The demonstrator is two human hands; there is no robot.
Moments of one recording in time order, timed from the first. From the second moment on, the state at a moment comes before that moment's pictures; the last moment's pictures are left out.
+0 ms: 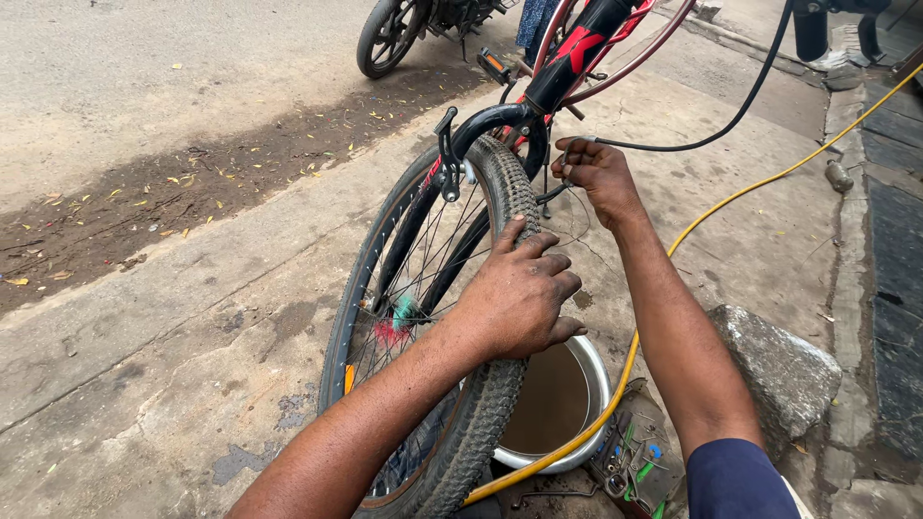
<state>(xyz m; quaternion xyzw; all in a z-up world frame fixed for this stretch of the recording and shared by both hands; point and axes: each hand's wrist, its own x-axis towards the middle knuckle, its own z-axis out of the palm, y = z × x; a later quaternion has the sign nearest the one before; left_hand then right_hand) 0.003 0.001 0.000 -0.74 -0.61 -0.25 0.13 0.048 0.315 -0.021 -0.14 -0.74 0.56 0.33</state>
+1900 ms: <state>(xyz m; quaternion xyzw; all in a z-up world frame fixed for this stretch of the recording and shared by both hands) -0.152 0.128 0.005 -0.38 -0.62 -0.69 -0.07 0.002 0.286 -0.032 -0.21 -0.66 0.48 0.54</state>
